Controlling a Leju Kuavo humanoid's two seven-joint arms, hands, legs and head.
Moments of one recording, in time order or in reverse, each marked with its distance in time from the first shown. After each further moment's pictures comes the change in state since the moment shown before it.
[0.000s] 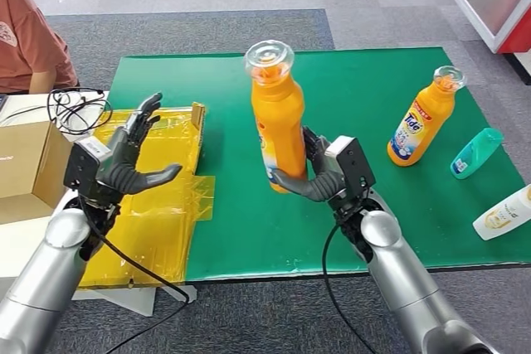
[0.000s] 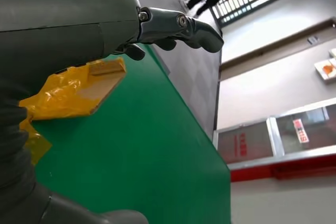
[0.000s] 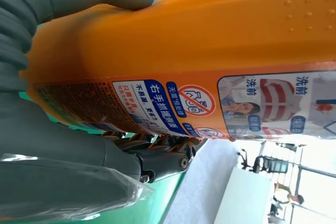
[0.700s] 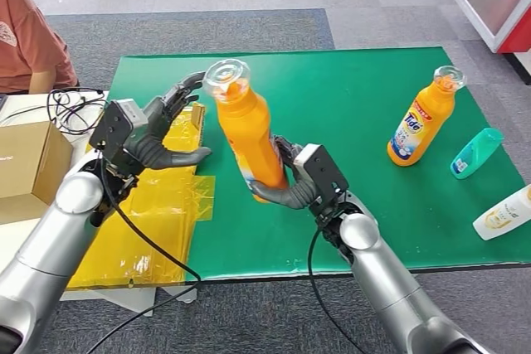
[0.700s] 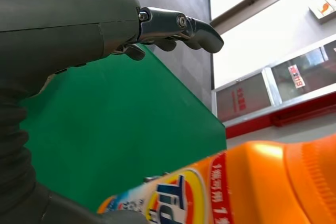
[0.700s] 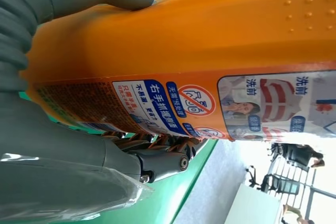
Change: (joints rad) left arm -0.194 -0.036 -0.135 0.038 0.058 -0.093 0.131; right arm -0.022 0.055 0.057 0.067 0.064 -0.001 0.006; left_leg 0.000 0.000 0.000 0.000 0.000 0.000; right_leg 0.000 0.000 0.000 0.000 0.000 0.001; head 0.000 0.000
